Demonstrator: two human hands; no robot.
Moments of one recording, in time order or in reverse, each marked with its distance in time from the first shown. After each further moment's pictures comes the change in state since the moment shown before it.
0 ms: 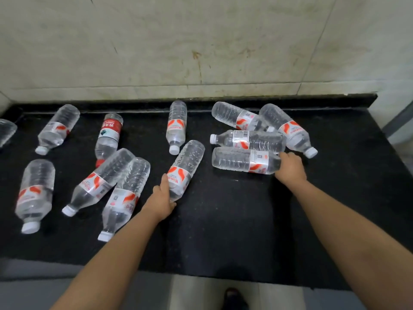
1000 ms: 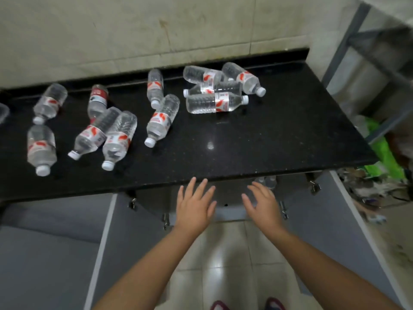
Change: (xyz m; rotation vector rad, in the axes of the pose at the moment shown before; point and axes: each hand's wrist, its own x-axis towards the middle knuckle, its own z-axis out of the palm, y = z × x) left_hand -0.237 0.024 0.154 0.203 0.269 0.501; right_hand -0.338 0.074 0.081 0.394 0.162 -0.078
